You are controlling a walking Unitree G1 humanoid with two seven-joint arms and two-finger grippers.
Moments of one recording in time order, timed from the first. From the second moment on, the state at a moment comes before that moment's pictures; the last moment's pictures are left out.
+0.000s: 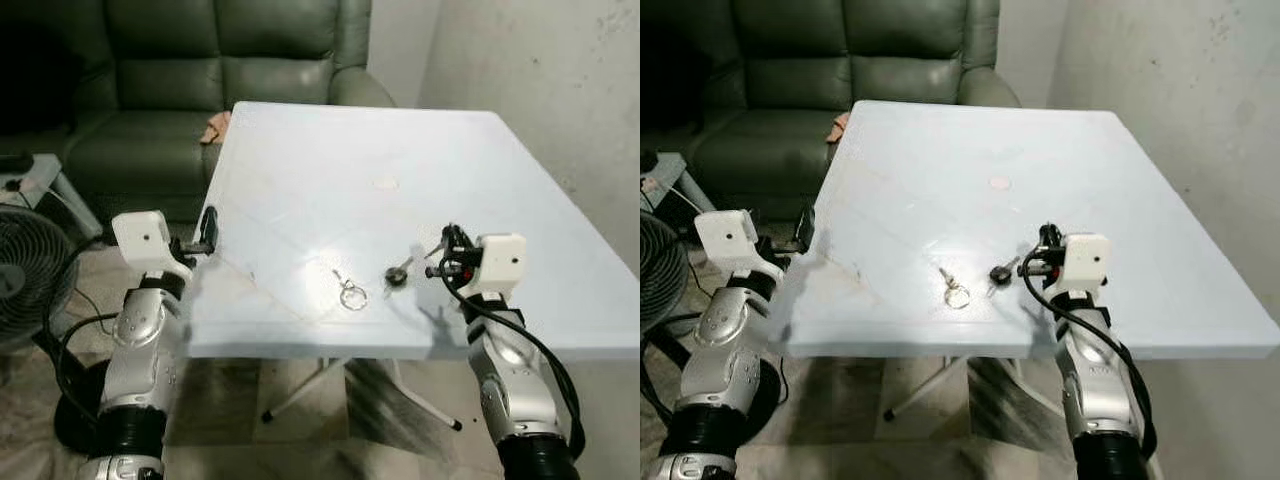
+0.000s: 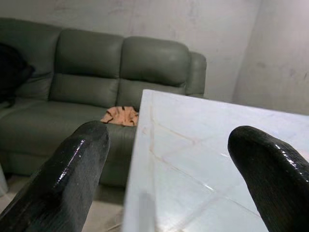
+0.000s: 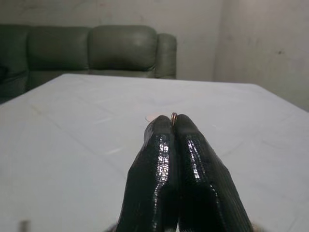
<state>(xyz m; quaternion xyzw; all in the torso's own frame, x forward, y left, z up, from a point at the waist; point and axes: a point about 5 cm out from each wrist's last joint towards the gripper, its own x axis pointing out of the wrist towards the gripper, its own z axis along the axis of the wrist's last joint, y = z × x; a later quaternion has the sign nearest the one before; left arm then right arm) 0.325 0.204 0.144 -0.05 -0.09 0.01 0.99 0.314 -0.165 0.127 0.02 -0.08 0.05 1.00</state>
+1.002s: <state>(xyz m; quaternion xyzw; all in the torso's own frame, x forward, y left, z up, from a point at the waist) 0.328 0.201 0.144 -0.04 -0.08 -0.02 1.00 0.306 -0.182 0.122 -0.01 -0.07 0.03 1.00</state>
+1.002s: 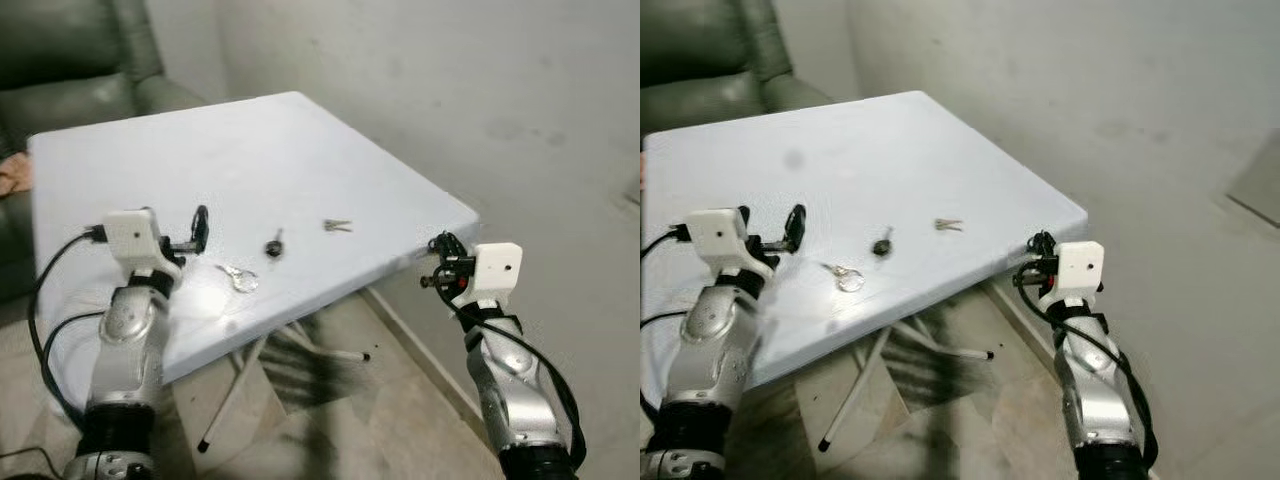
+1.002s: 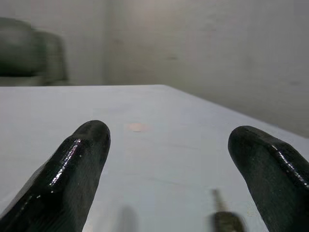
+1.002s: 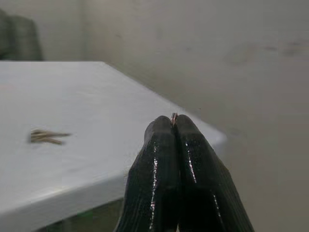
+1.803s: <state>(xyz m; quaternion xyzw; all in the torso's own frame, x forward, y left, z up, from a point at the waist) 0.322 0.199 0.137 -0.03 -0.08 -0.02 1.00 0.302 -0.190 0.120 -0.02 -0.05 0.03 1.00</state>
